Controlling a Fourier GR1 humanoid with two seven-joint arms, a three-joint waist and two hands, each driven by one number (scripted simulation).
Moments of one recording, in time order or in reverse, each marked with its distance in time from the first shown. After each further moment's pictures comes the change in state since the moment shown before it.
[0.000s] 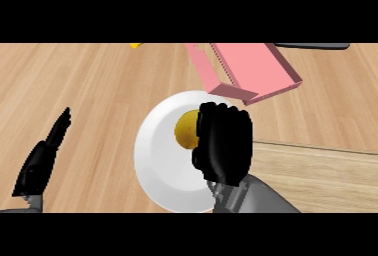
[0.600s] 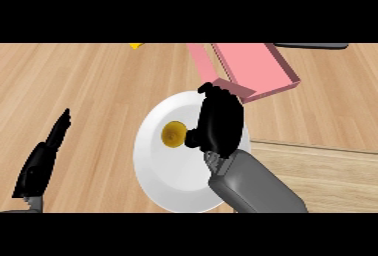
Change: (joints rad) left arm 0.008 -0.006 0.003 -0.004 -0.007 0.002 -0.001; right arm -0.071 0.003 -0.043 0.251 -0.104 -0.281 0.009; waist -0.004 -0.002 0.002
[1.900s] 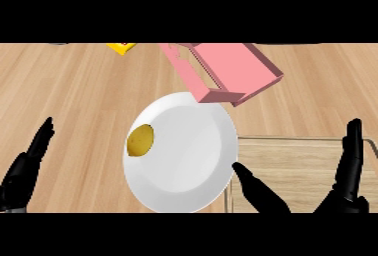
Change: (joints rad) left arm 0.070 0.013 0.069 -0.023 0.019 -0.011 -0.007; right arm 0.661 -0.065 -0.010 -0.755 0.287 -0.458 -0.169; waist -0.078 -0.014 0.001
